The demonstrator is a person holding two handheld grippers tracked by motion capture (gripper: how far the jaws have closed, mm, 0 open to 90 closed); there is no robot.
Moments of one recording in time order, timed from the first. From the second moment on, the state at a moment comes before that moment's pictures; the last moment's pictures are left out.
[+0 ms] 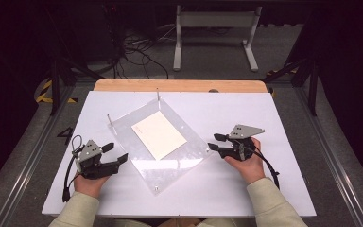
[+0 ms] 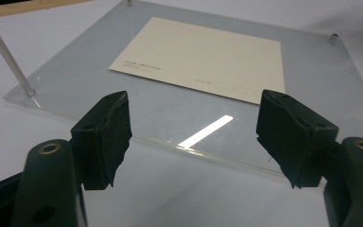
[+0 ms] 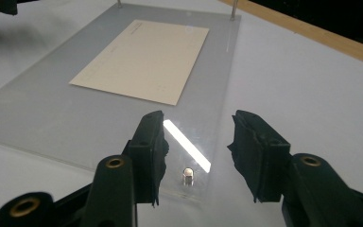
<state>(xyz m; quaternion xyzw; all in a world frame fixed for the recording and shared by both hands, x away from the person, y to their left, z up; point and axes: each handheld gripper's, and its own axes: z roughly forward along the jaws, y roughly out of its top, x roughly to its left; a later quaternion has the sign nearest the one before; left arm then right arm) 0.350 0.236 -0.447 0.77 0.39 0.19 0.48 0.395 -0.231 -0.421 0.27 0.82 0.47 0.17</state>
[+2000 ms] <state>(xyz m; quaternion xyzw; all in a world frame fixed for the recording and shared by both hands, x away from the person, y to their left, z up) 0.359 0.233 -0.452 0.78 0.41 0.16 0.45 0.361 -0.224 -0.443 0.26 0.90 0.35 0.08</state>
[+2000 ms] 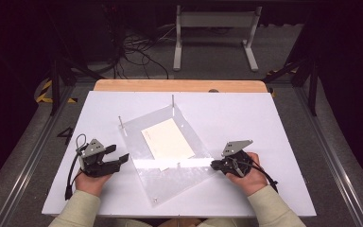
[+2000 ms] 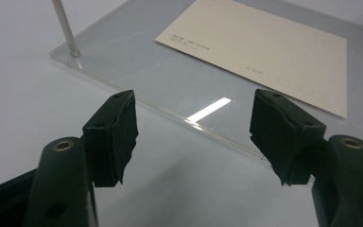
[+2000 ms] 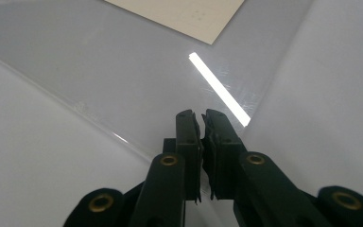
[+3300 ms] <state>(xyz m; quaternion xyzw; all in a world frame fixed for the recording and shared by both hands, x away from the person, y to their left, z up) 0.419 0.175 -0.460 0.80 0.47 0.09 0.36 0.337 -0.239 -0.445 0.27 0.89 0.36 0.08</state>
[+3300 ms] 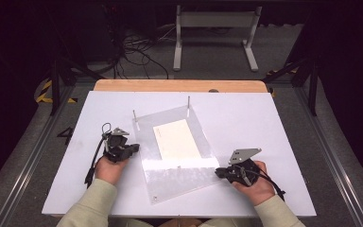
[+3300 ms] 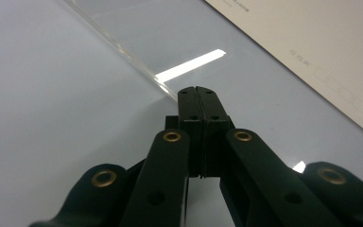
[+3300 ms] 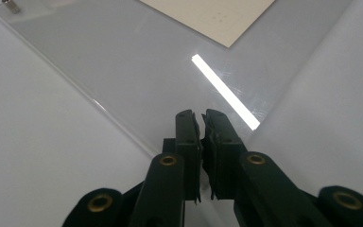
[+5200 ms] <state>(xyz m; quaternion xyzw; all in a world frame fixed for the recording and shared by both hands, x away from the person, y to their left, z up) 0.319 0.139 -0.448 0.91 0.16 -0.04 0.37 0.304 -0.249 -0.447 0.25 0.89 0.37 0.06</state>
